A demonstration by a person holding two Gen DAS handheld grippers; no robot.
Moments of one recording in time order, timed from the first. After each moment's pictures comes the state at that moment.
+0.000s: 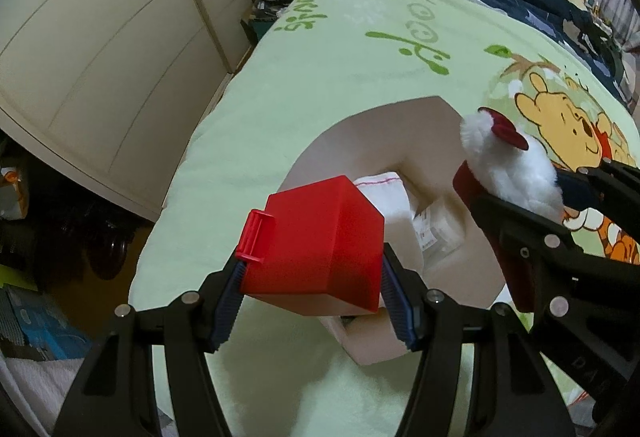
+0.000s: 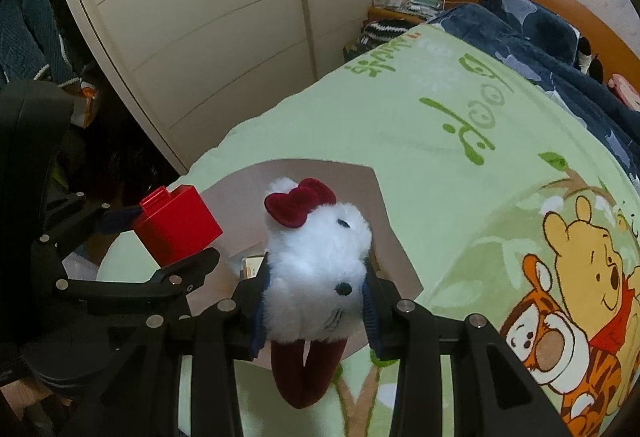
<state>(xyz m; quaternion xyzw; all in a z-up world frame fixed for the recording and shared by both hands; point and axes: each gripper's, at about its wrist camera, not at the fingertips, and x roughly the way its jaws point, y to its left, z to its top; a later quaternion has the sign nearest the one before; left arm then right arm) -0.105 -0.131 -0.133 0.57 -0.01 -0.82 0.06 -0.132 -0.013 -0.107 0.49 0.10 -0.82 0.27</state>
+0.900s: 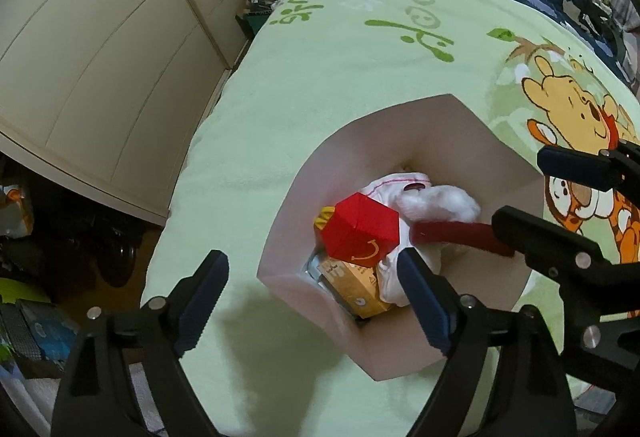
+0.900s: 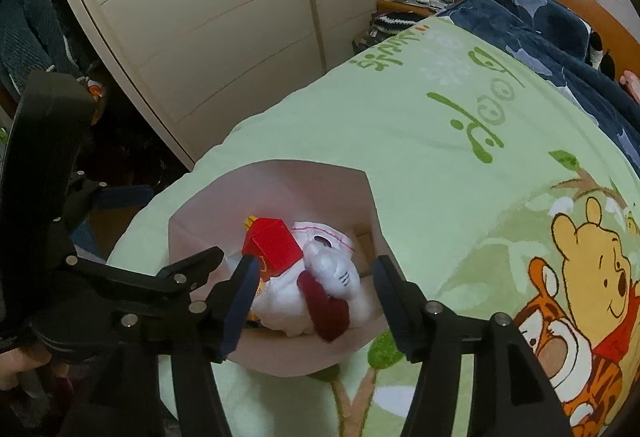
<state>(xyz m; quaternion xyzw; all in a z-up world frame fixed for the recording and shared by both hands) -0.123 -0.134 -0.135 0.58 -0.04 -0.81 0.06 -0.147 -0.005 -0.106 0.50 0.09 -0.81 0.28</state>
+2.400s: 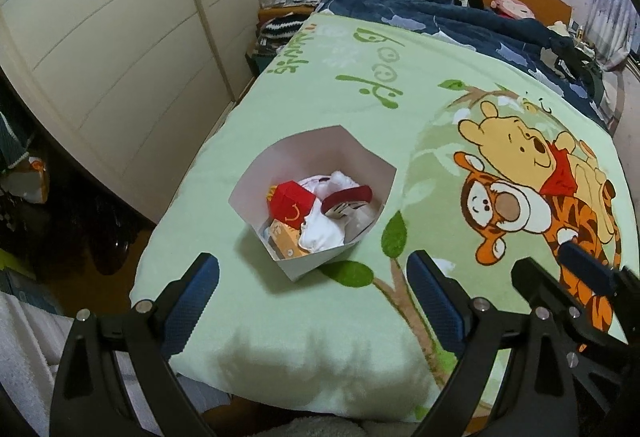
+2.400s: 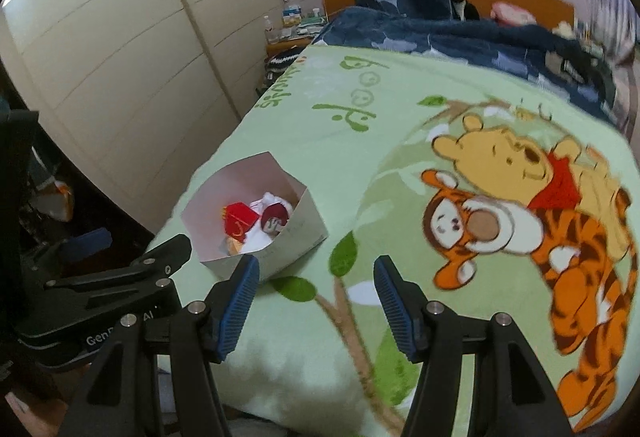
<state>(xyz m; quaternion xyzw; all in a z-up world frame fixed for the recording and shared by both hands) -0.007 -0.045 -0.016 0.51 0.00 -0.86 0.07 0.002 0.120 -0.015 0.47 -0.05 -0.87 0.12</state>
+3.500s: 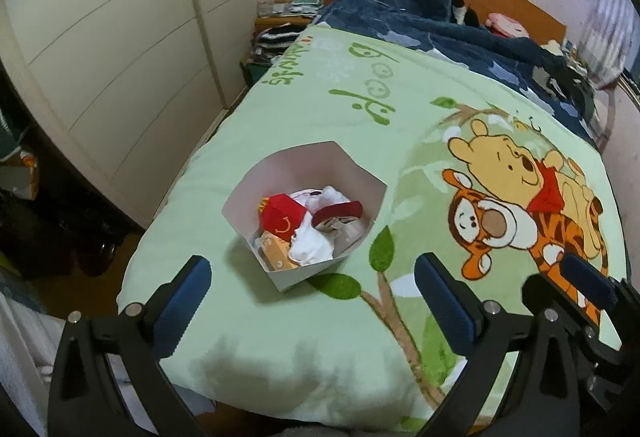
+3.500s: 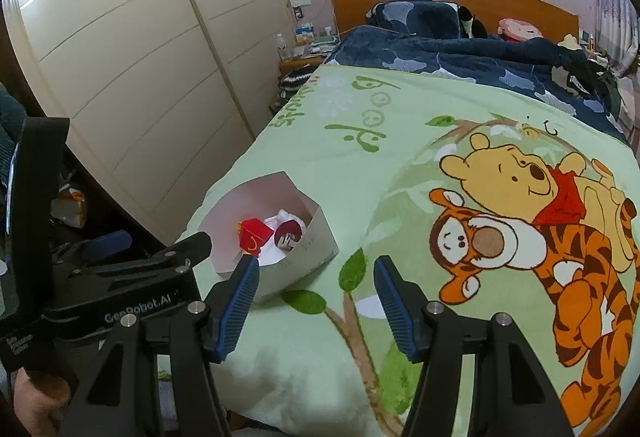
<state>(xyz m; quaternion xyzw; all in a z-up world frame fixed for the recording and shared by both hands) -0.006 -0.055 -0.009 0.49 0.04 -0.87 0.06 0.020 0.124 0.005 0.43 -0.05 -0.89 0.14</state>
